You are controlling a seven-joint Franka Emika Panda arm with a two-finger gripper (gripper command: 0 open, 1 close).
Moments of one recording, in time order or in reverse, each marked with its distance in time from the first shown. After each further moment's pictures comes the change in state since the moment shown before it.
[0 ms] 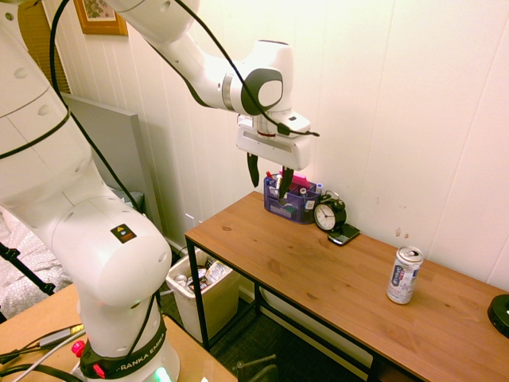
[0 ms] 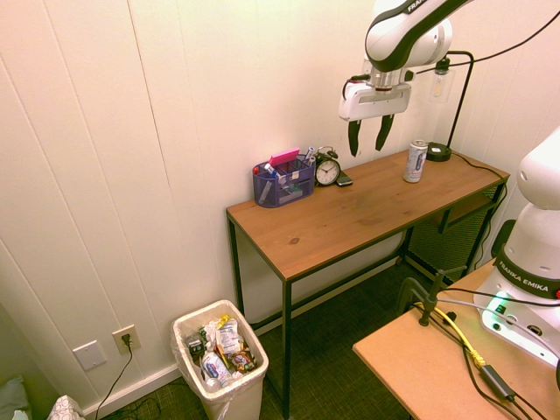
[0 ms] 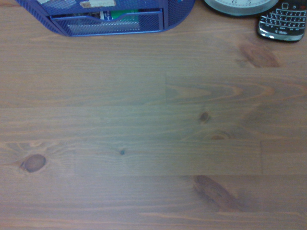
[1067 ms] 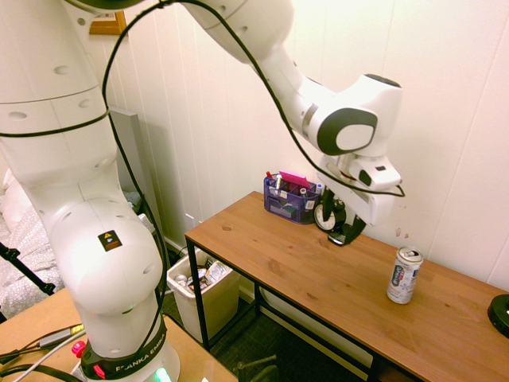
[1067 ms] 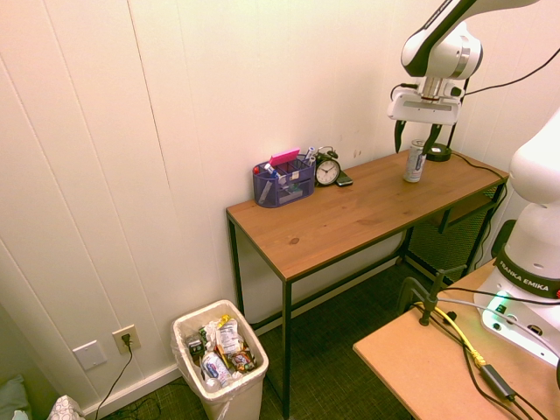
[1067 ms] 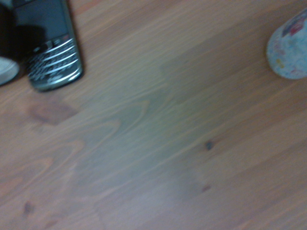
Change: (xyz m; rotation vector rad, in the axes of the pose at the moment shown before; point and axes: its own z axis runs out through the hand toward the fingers) arm 0.196 0.140 0.065 0.014 -0.098 0.515
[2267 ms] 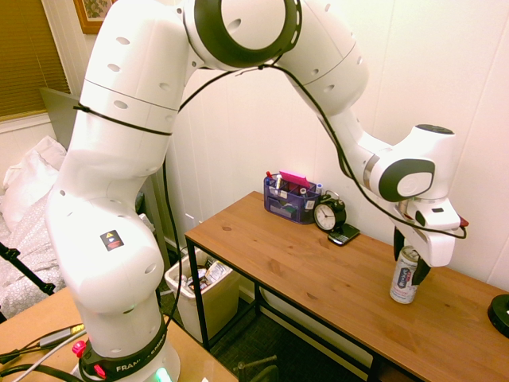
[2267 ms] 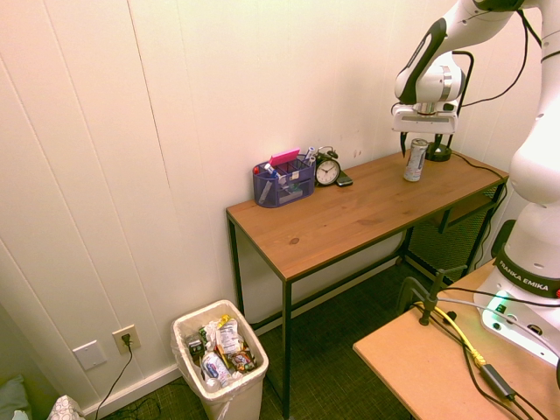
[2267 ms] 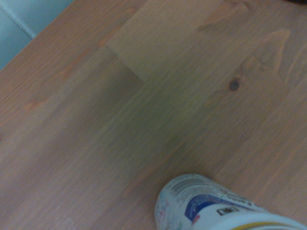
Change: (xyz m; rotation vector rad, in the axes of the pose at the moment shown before) arm 0.111 -0.037 0.052 0.002 0.220 0.275
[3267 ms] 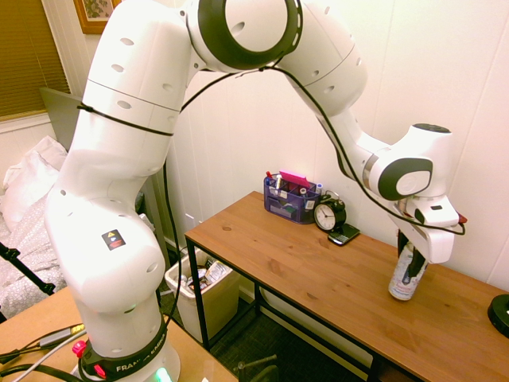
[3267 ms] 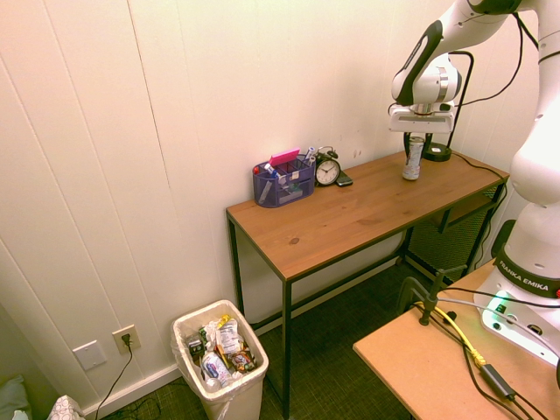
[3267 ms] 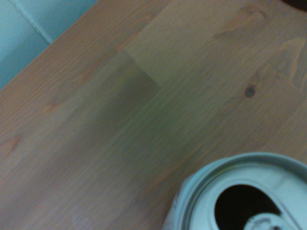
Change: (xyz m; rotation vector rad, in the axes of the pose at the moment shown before) arm -0.009 -0.008 -0.002 0.010 0.004 -0.024
